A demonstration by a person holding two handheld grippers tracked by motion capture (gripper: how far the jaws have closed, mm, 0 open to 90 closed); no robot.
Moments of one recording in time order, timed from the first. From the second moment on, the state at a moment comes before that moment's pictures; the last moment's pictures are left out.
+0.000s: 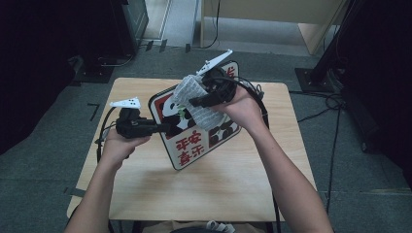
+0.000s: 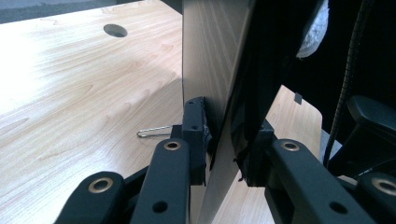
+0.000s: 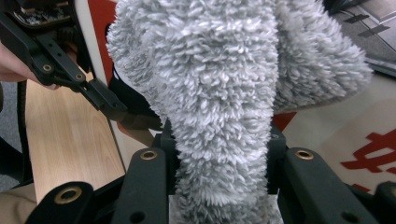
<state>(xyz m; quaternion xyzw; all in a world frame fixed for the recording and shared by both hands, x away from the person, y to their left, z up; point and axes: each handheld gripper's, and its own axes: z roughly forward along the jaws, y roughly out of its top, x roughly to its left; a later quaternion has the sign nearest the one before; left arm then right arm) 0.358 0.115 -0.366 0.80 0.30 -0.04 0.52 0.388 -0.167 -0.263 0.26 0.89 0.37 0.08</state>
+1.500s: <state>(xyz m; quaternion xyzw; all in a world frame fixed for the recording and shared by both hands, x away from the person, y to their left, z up) 0.358 0.115 -0.367 0.80 0.30 -0.04 0.52 0.383 -0.176 -0.312 0.27 0.89 0.37 0.05</state>
